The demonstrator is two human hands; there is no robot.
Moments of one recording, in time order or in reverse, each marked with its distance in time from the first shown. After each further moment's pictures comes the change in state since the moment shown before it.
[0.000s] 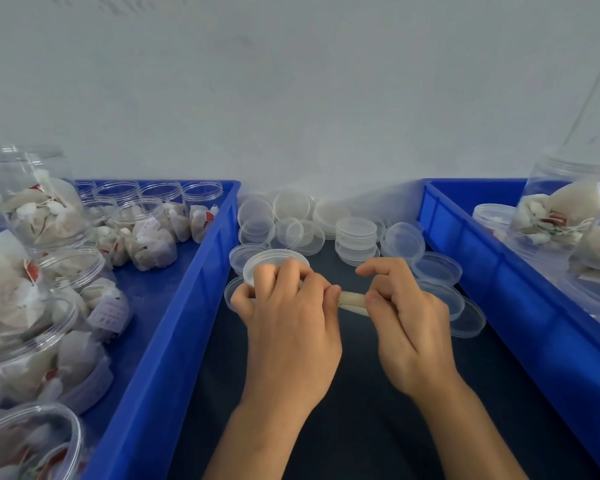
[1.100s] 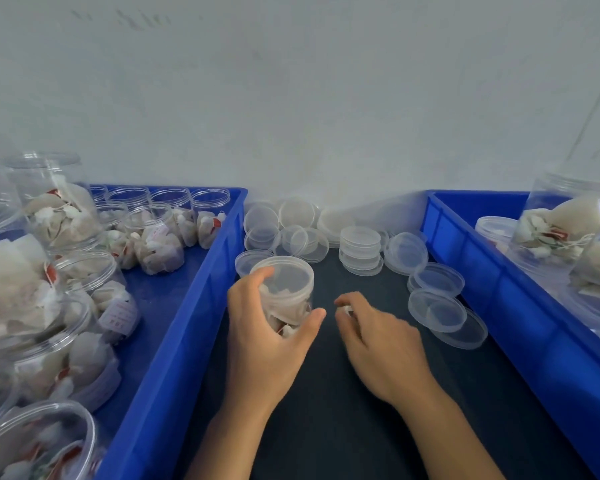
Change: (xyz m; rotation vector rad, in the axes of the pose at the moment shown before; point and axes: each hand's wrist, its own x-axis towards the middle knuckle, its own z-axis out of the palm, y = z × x) left_hand -0.013 -0.050 0.018 -0.545 0.062 -0.282; right_hand -0.006 0.017 0.028 -0.413 -0.405 0.256
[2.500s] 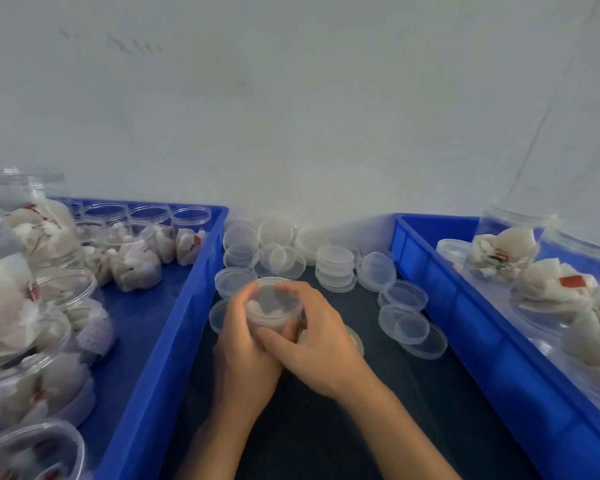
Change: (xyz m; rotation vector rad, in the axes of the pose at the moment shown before) left_hand 0.001 -0.005 0.002 -0.124 -0.038 -0.084; right_hand 0.017 -0.060 -0.010 0.529 -0.040 -0.041
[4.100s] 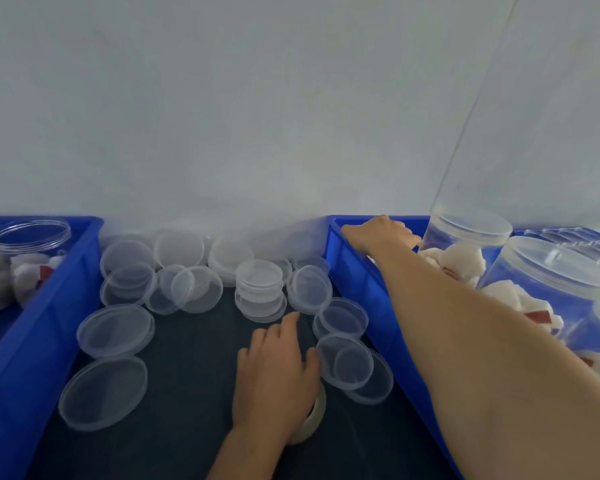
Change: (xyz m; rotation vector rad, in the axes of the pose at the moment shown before) left_hand 0.045 0.013 0.166 0.499 -0.523 0.072; right_hand 0.191 0.140 -0.220 -0.839 0.288 0.955
